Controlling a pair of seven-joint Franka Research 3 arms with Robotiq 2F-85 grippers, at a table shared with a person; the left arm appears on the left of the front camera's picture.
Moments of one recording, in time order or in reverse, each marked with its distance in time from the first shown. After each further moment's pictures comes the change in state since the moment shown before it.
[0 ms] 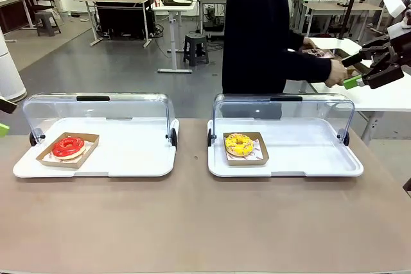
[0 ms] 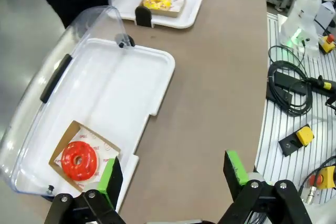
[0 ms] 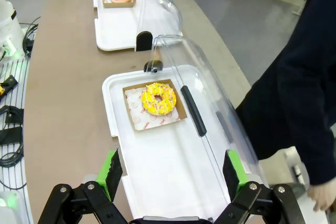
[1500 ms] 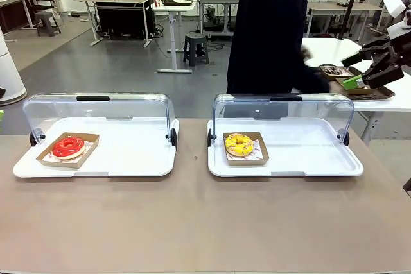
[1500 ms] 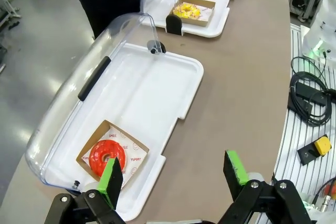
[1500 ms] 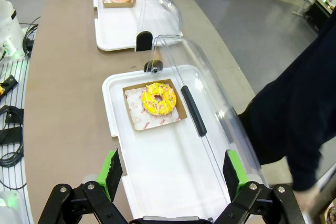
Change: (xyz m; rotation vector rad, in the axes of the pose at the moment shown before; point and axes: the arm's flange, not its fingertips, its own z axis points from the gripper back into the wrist) left arm 0.001 0.012 0.020 0.116 -0.047 0.006; right arm 0.000 0.000 0.000 0.000 0.000 0.000
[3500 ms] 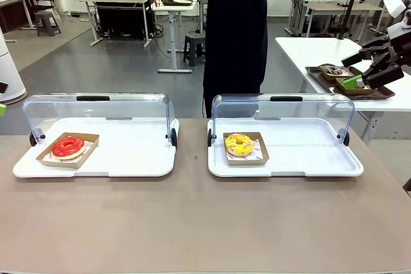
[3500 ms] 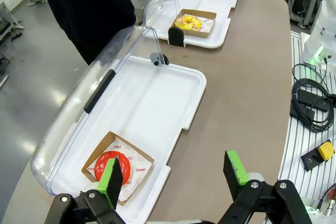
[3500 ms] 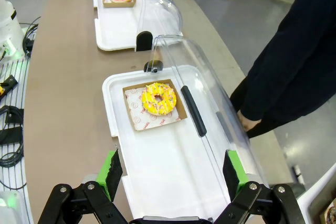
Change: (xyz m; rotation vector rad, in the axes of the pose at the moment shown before) left arm 0.001 0.005 0.000 0.004 -0.051 -0.022; right arm 0.000 0.000 0.000 0.000 0.000 0.000
